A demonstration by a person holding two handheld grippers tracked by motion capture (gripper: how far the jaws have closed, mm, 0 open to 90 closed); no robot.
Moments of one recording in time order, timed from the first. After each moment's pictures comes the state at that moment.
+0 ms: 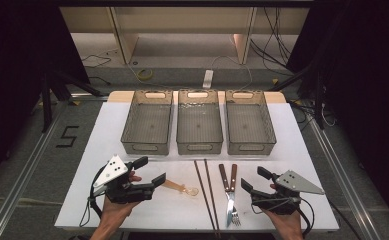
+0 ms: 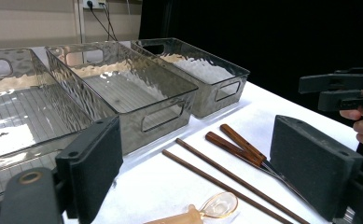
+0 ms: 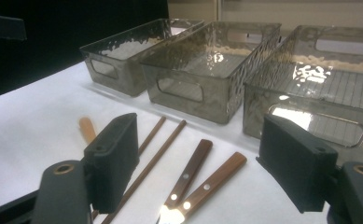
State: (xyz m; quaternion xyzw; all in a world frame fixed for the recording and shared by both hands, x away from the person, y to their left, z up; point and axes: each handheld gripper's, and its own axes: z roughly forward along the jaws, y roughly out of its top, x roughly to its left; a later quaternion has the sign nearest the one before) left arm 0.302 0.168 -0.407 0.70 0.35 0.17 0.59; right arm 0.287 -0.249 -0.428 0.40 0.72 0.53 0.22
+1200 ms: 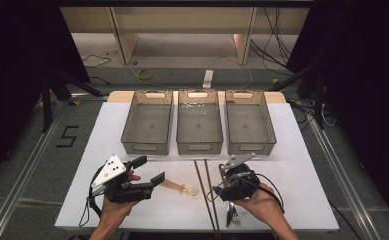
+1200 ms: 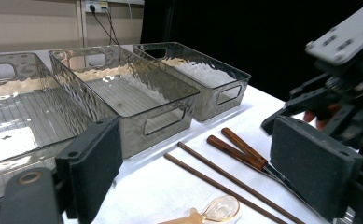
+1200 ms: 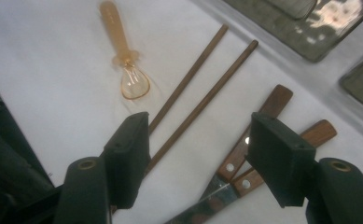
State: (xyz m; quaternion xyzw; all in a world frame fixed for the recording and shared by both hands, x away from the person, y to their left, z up) left arm 0.302 0.170 -0.406 0.70 0.36 0.17 0.60; right arm 0.338 -0.158 -0.419 0.35 0.89 0.28 0.09
